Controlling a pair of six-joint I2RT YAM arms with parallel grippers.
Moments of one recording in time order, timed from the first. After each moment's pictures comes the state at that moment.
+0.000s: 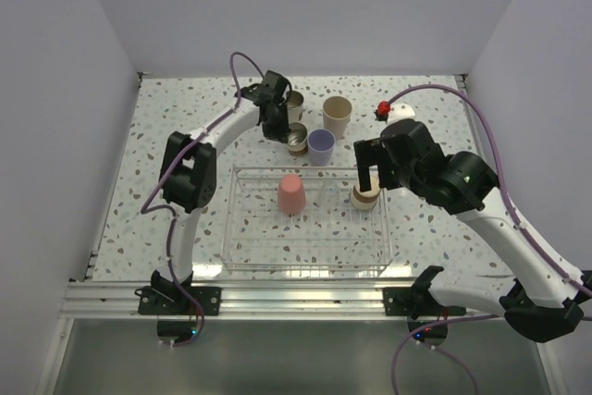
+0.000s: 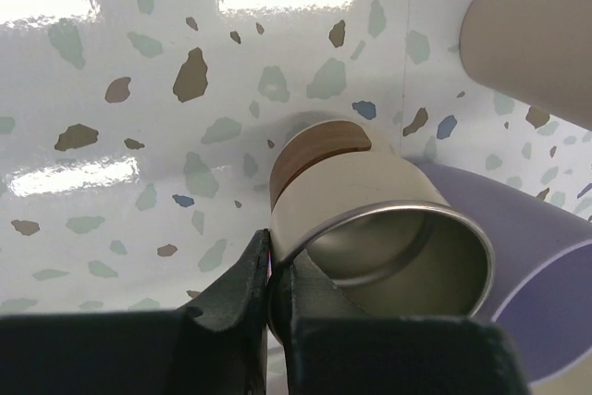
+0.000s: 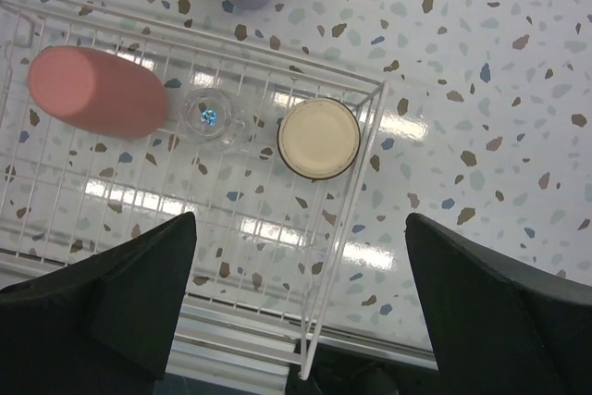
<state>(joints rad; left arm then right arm) -0.46 2.21 1.89 -0.75 0.06 -0.51 0.76 1.11 1.45 -1.14 0.40 0.37</state>
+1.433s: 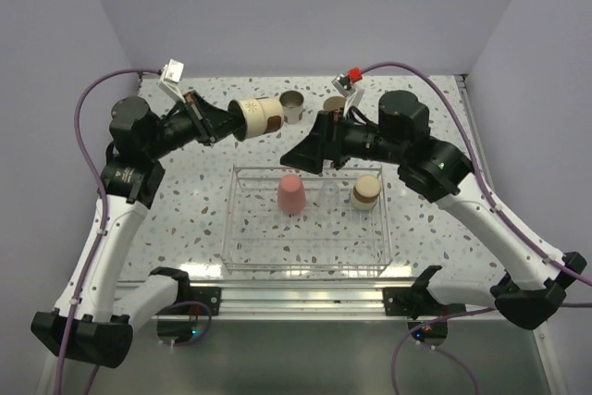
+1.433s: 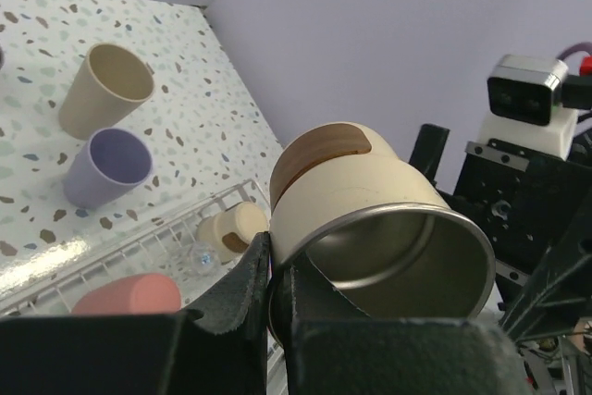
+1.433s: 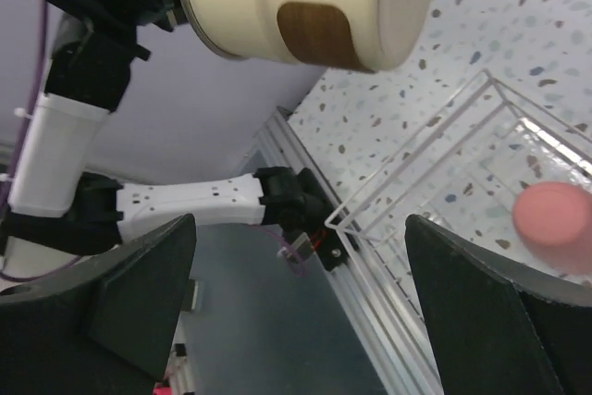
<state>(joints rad) -0.17 1.02 1.16 -0.19 0.70 -0.80 0.76 1.21 1.46 -0.51 -0.42 0.65</state>
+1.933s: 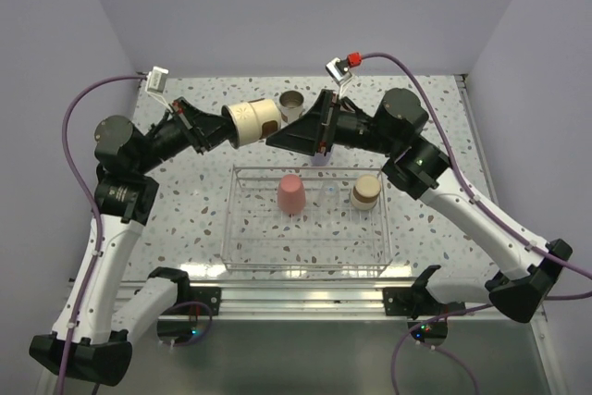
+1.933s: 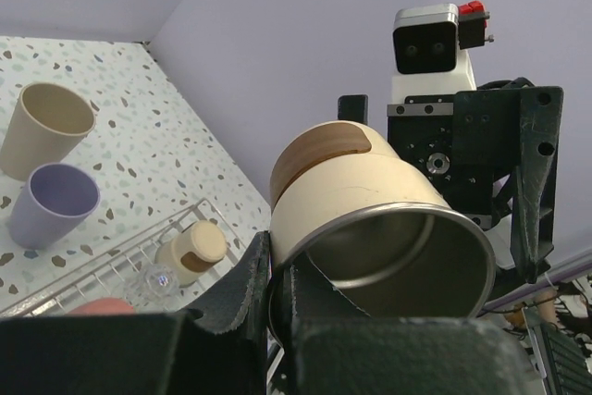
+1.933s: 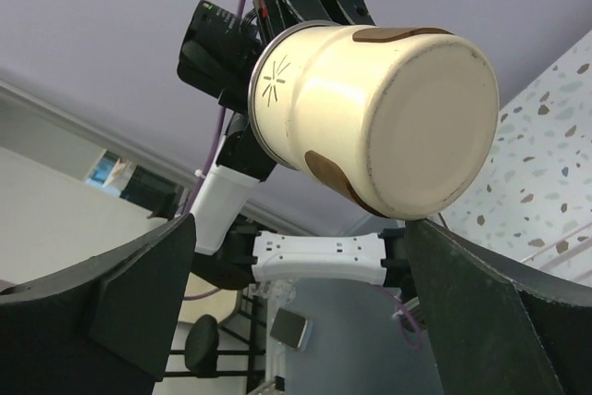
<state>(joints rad) -0.16 0.89 1.06 -0.01 0.77 -0.92 0.76 1.26 1.37 0.01 -0.60 1.00</state>
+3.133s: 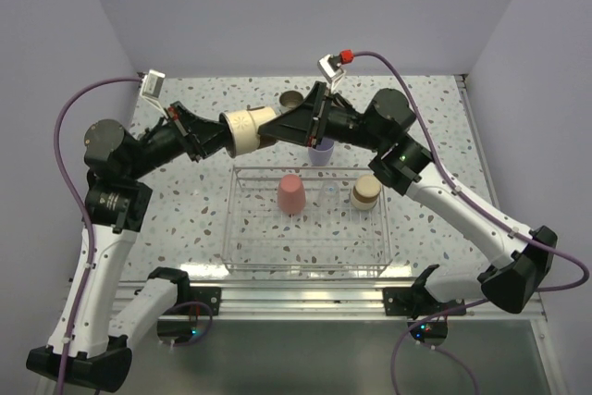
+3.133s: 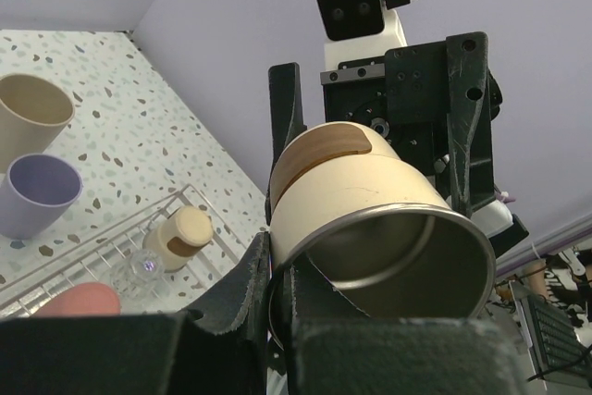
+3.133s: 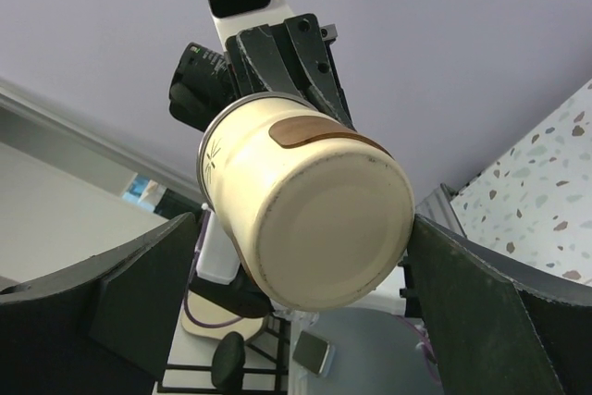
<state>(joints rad) -0.16 0.85 1.12 -0.10 0.82 -0.89 0.76 1.32 1.34 0.20 -0.59 1.11</state>
